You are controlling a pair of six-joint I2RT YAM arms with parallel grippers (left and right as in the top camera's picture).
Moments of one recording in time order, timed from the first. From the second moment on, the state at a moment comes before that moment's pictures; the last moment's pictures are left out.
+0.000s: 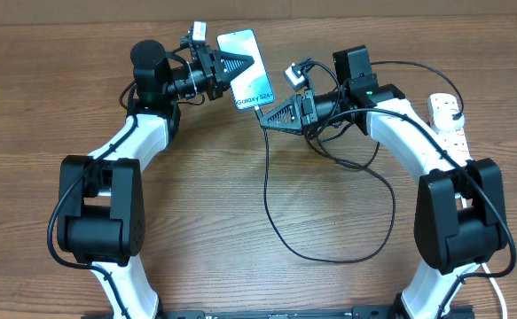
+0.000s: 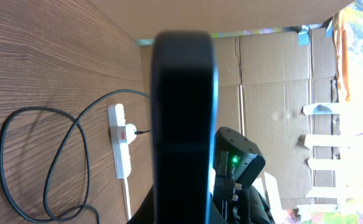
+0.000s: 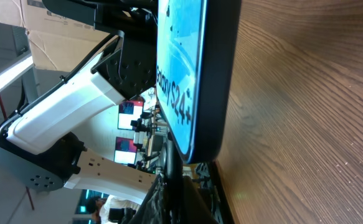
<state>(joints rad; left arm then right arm) -0.11 2.00 1.25 0.70 1.12 -1.41 0.26 1.94 1.40 -0.41 -1.39 0.38</state>
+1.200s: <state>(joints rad) -0.11 2.00 1.25 0.70 1.08 -1.41 0.26 1.94 1.39 -0.31 -1.35 0.49</state>
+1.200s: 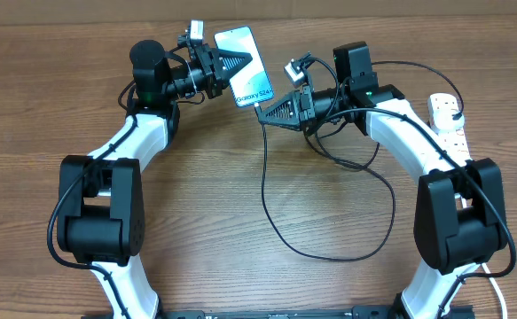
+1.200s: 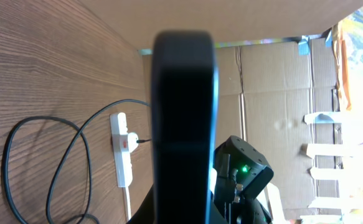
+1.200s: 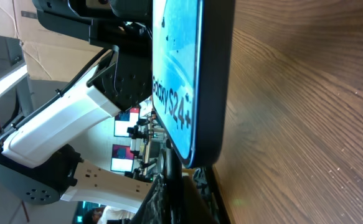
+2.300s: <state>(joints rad) -0.11 2.00 1.25 0.71 1.07 -1.43 0.26 1.94 1.39 -0.18 -1.37 0.61</state>
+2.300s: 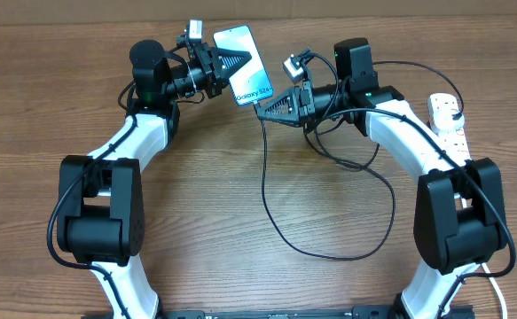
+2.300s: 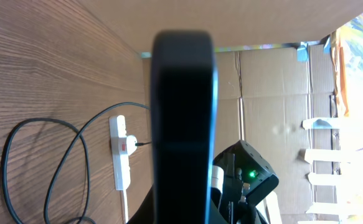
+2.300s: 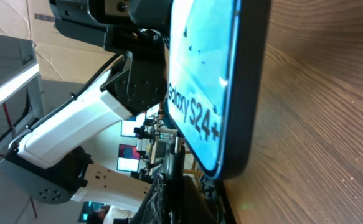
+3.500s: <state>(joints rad) -0.05 2.01 1.25 0.81 1.11 -1.53 0.26 1.94 1.39 -0.14 -1.41 0.63</state>
